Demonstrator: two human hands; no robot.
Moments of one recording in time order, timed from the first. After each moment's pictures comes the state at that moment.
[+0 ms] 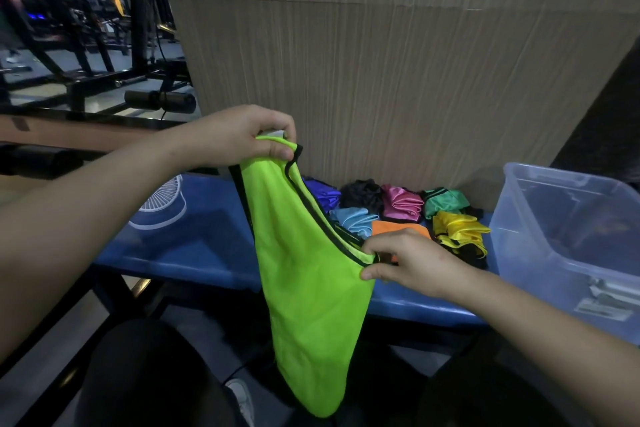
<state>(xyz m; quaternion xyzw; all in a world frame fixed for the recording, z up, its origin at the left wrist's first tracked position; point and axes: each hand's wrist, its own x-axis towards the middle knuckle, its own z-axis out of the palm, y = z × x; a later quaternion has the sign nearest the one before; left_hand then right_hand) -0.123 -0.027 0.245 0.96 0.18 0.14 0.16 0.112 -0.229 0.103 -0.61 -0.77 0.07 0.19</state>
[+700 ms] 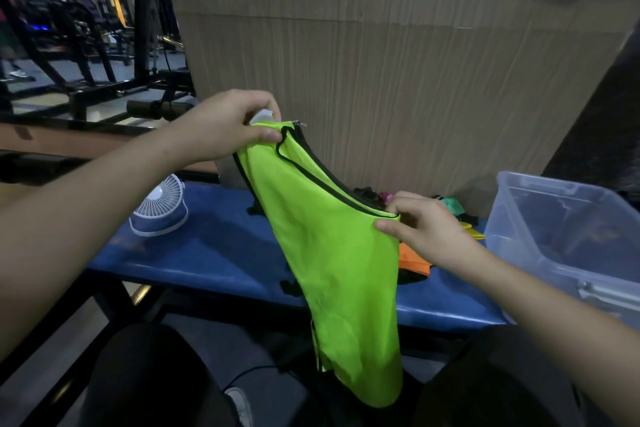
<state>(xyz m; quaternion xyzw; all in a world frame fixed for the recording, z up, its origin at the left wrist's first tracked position) -0.136 -0.030 0.261 0.93 0.22 0.26 0.14 0.128 -0.226 0.132 -0.63 -0.67 0.02 0.38</state>
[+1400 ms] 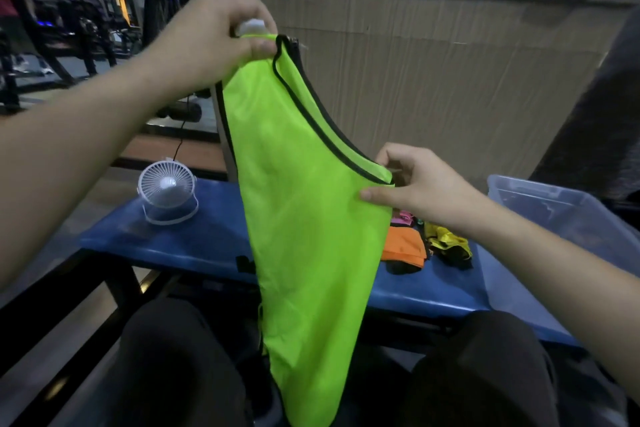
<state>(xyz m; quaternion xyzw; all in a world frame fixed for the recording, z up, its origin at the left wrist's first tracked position) -0.177 -0.071 0.335 0.88 0.23 0.41 0.09 0.060 -0.252 0.225 -0.60 -0.68 0.13 0.41</state>
